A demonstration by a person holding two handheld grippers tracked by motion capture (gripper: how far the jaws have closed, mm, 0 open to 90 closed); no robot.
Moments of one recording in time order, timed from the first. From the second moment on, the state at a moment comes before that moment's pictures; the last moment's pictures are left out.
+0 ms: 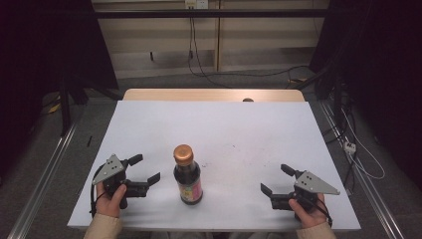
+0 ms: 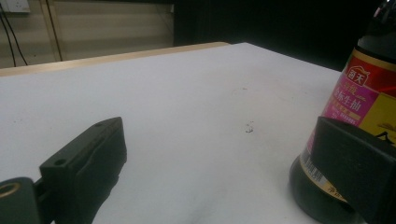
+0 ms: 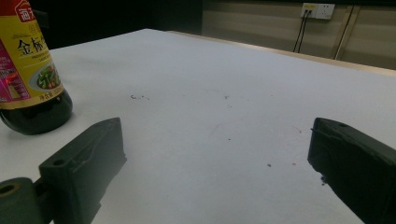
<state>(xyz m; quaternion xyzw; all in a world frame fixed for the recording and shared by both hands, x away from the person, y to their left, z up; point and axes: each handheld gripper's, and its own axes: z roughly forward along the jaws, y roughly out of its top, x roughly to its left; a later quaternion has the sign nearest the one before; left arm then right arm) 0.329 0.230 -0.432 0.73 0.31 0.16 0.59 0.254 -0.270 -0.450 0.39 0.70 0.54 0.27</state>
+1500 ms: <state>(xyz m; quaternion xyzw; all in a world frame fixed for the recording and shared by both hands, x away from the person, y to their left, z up) 0.305 0.173 -0.417 0.77 0.21 0.07 0.60 0.253 -0.265 -0.449 0.38 0.70 0.53 0.27</state>
